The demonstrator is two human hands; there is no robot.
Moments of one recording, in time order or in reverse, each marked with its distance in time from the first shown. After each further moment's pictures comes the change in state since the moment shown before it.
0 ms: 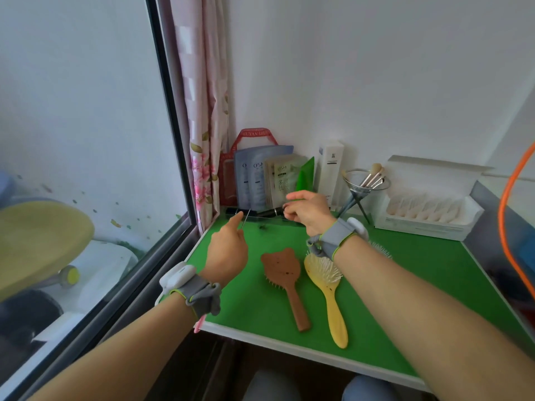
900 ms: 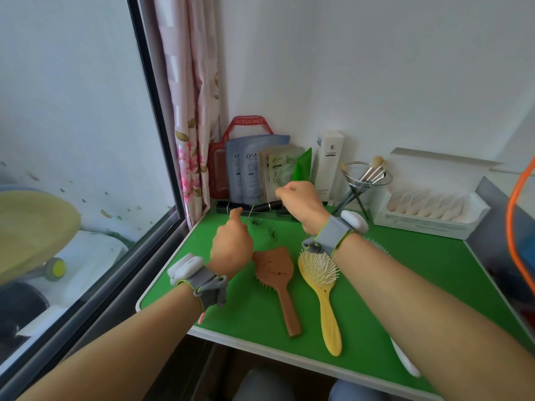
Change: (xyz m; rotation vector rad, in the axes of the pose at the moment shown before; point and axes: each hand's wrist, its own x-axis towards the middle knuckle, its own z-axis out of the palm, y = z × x) left_hand 0.013 0.018 0.027 0.106 -0.057 -0.091; right_hand 0.002 -0.008 -0.001 -0.449 -0.038 -0.192
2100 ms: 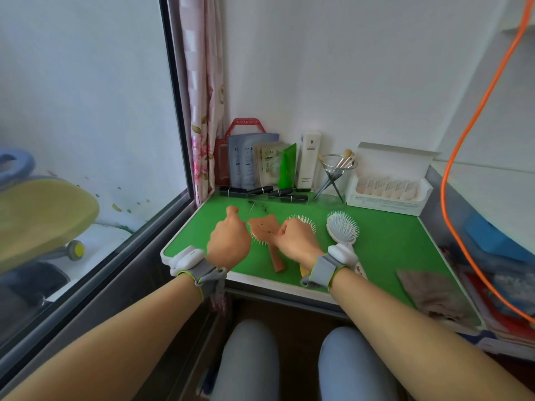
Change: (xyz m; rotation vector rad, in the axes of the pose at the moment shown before) left_hand -0.116 0.007 -0.023 0.064 0.015 -0.015; right_hand -0.152 0.041 -0.007 -0.337 -0.114 0.009
